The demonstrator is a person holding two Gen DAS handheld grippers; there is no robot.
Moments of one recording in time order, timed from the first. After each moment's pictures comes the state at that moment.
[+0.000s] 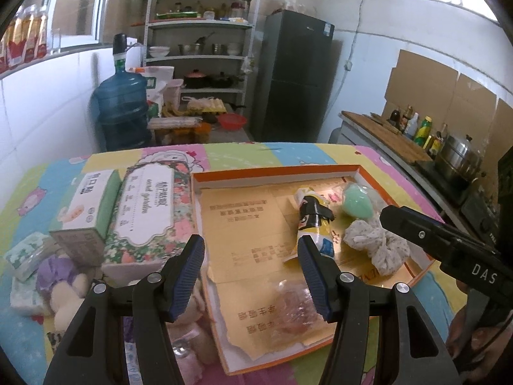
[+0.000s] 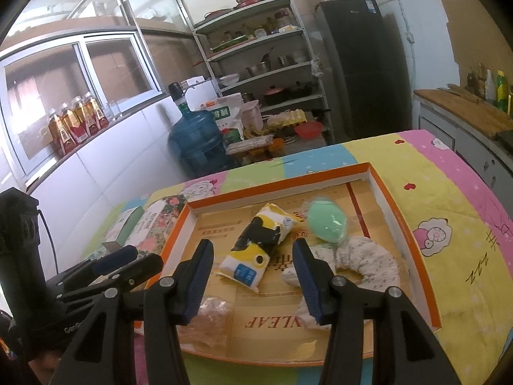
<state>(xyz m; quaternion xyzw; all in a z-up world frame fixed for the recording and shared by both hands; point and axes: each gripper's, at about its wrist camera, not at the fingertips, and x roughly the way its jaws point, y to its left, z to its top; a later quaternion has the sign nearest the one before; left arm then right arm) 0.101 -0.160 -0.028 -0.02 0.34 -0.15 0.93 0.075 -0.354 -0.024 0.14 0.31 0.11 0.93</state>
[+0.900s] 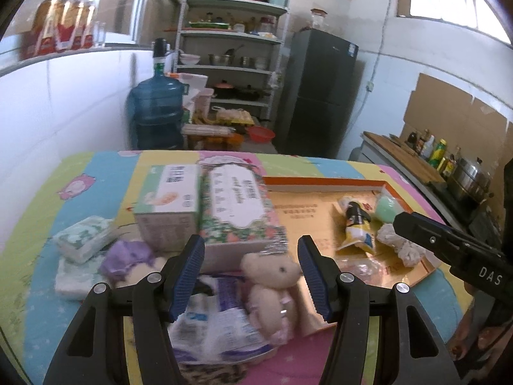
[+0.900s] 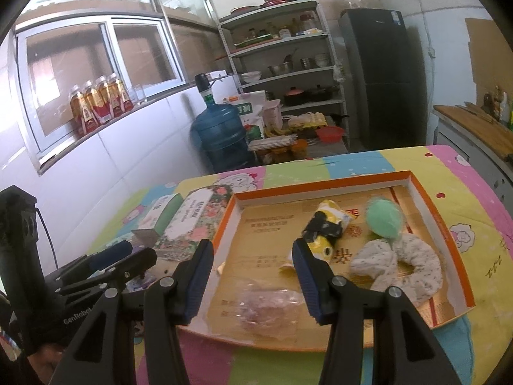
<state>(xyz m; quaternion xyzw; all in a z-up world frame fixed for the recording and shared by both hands) 0.069 -0.072 -0.017 -0.05 0.32 -0.10 0.94 0.059 -0.281 -0.006 0.11 0.30 0.14 0.94</state>
